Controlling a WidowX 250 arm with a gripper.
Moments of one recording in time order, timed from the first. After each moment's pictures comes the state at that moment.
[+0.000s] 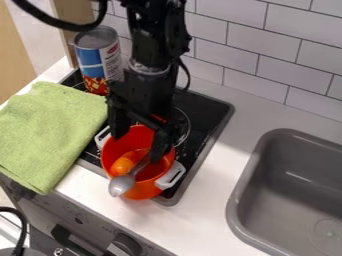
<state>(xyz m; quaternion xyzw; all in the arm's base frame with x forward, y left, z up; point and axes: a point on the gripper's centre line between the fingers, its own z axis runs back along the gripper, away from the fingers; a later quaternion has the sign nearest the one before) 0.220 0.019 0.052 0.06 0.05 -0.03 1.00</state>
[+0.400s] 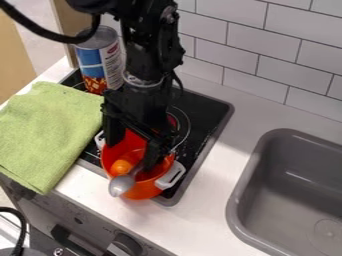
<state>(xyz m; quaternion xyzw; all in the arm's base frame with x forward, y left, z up) 0.214 0.017 0.042 0.07 0.05 -0.06 0.99</state>
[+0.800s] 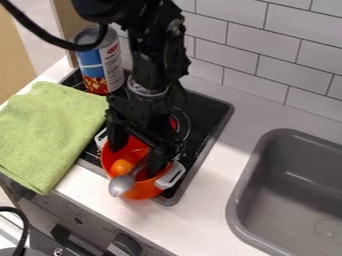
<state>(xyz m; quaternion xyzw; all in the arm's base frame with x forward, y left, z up) 0.214 0.014 0.034 0.07 0.05 -0.06 0.99</state>
